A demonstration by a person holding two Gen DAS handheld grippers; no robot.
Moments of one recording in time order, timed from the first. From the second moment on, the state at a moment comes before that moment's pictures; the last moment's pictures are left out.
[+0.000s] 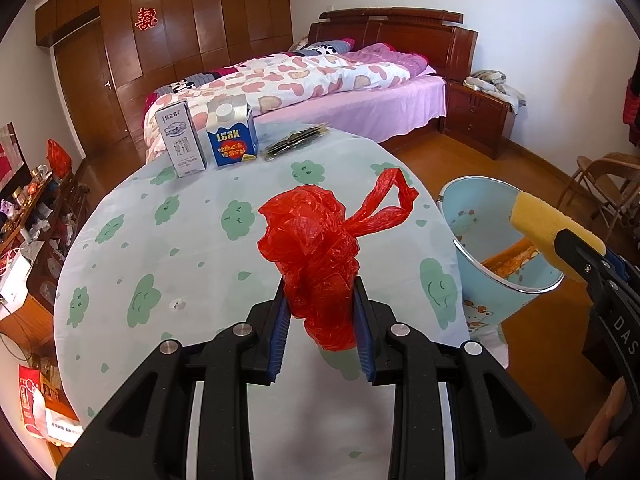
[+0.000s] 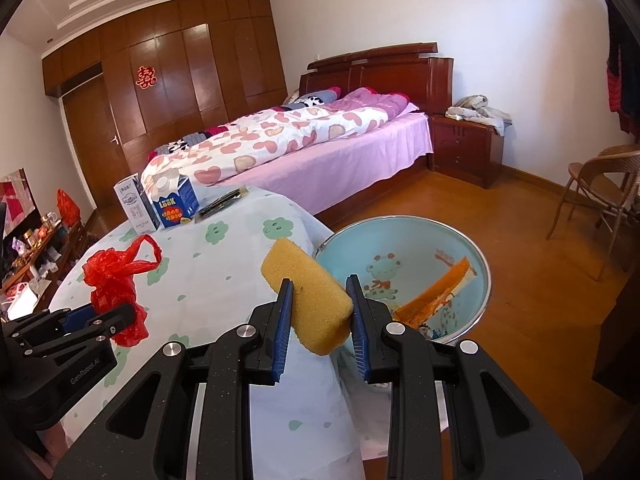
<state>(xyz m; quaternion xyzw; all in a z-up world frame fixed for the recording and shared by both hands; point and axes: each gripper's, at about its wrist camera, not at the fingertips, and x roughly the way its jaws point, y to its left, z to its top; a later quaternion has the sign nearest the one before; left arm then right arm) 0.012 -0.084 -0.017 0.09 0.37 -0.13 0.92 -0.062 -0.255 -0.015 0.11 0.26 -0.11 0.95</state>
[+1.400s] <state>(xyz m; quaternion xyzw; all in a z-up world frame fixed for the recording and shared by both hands) 0.032 -0.157 -0.015 0.10 0.35 -0.18 0.91 -0.068 -0.319 -0.012 0.14 0.25 -0.20 0.94</state>
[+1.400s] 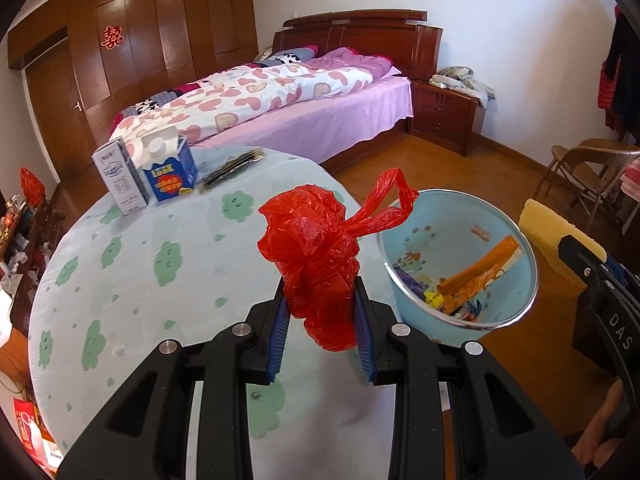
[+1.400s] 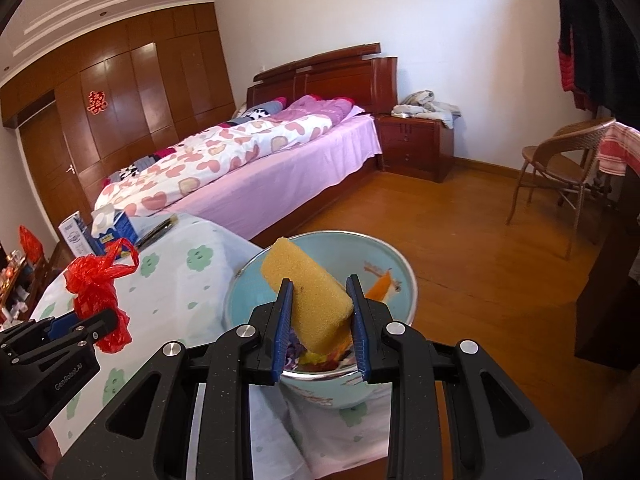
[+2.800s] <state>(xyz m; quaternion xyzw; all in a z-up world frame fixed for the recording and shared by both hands) 0.062 -0.267 -0.051 0.12 0.40 -0.24 0.88 -0.043 -0.399 -0.030 0.15 0.26 -0.25 0.92</state>
